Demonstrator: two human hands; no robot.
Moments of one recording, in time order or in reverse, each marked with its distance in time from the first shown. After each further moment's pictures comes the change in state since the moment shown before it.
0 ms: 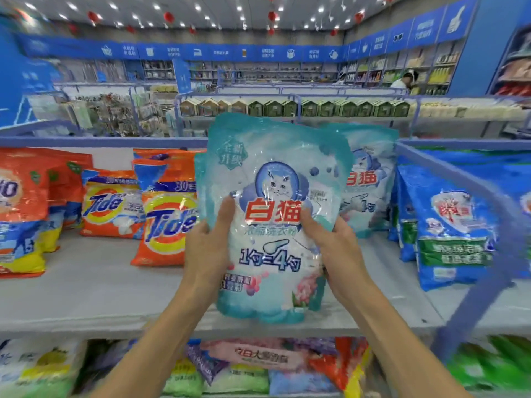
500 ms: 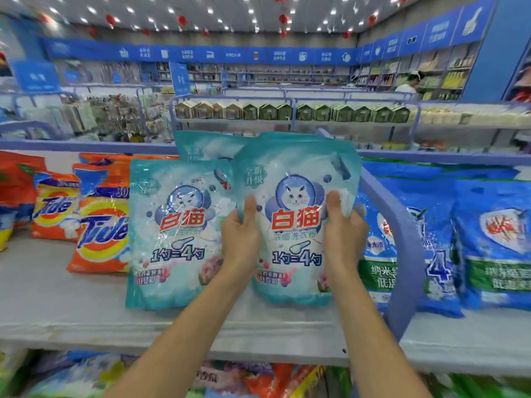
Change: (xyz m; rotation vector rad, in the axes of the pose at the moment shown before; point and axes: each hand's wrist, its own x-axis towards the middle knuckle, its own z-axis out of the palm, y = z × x) left_hand 0.021 -0.043 0.198 -0.010 0.107 0.053; right_hand 0.090 -0.031 -0.138 -0.276 0.506 -0.081
